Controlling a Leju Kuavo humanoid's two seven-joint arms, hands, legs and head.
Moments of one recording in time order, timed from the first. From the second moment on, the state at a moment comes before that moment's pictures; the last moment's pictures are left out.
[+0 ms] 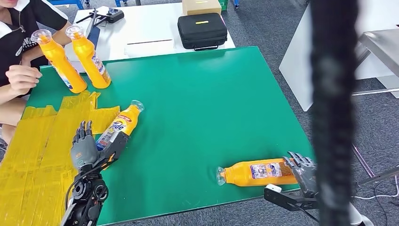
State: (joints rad) left arm -0.28 -0.11 0.00 -1.02 -1.29 0.56 0.10; right arm 0.31 -0.34 -0.06 -1.80 1.27 0.19 -0.04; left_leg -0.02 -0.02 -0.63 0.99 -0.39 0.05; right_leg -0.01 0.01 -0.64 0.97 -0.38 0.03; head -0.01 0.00
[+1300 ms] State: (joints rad) left arm -0.12 -0.14 -0.24 -1.58 -0.75 0.55 -0.34; right arm 0.20 -0.17 -0.05 -1.65 1.45 -0.06 -0.08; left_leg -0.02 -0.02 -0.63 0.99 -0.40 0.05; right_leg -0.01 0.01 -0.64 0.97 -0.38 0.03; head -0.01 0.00
